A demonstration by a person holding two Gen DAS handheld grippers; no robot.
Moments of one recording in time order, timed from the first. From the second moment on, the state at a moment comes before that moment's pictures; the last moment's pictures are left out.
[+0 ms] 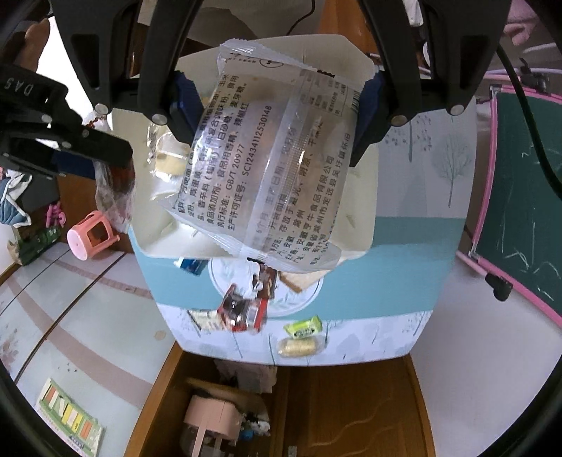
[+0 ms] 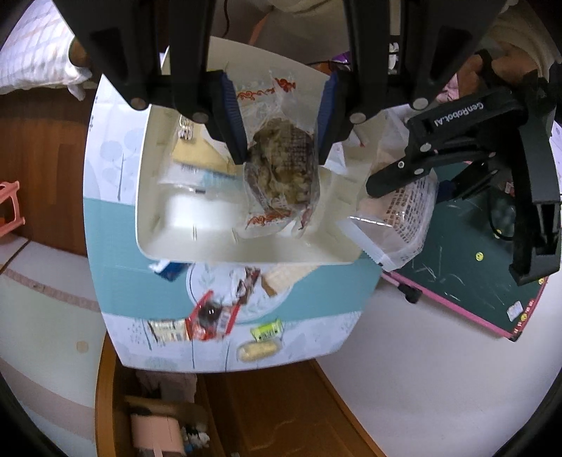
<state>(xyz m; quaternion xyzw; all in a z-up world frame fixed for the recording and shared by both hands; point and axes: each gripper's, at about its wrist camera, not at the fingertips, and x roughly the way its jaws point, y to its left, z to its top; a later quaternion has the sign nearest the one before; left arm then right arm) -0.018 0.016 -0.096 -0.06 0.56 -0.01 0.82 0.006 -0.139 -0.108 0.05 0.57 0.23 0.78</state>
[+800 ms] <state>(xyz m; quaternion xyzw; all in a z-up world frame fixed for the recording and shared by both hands) -0.018 0.006 -0.100 -0.05 0.57 0.00 0.82 0.003 -0.139 -0.115 0.04 0.59 0.21 0.78</state>
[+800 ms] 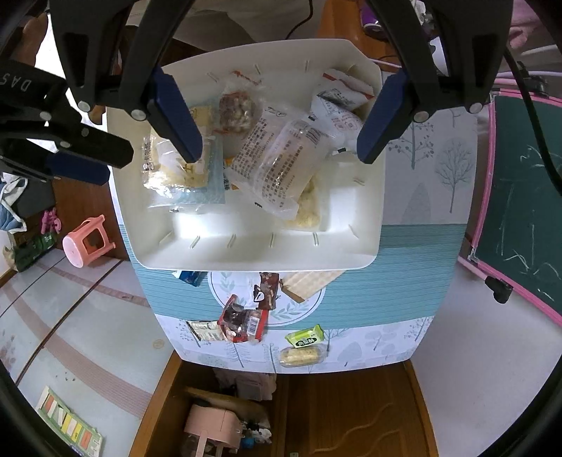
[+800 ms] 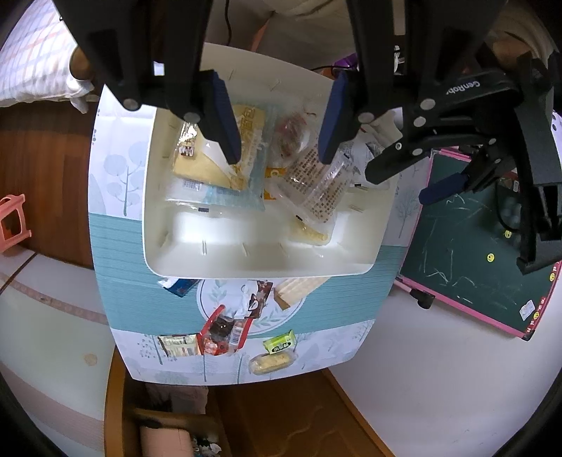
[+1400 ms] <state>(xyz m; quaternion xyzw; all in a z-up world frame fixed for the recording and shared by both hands) -0.012 0.002 -0.099 -0.04 0.57 0.00 0.82 0.006 -0.141 -0.122 0.04 0.60 0.21 0.77</state>
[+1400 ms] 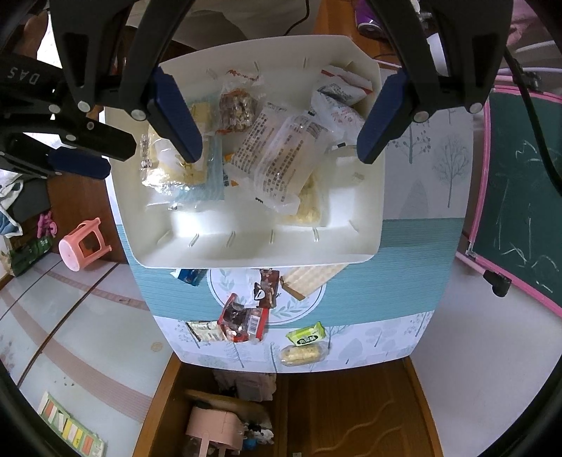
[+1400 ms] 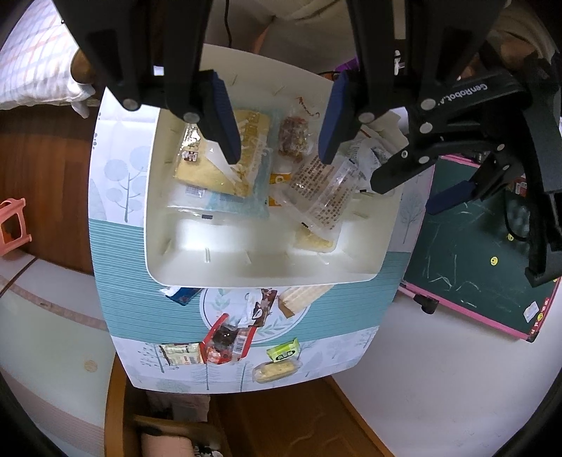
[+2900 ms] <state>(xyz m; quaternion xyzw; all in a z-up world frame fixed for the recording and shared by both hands) 0.206 0.058 -0.207 0.03 0.66 -0.07 0.75 0.201 -0.182 -0.185 0.13 0.63 0.03 0.76</state>
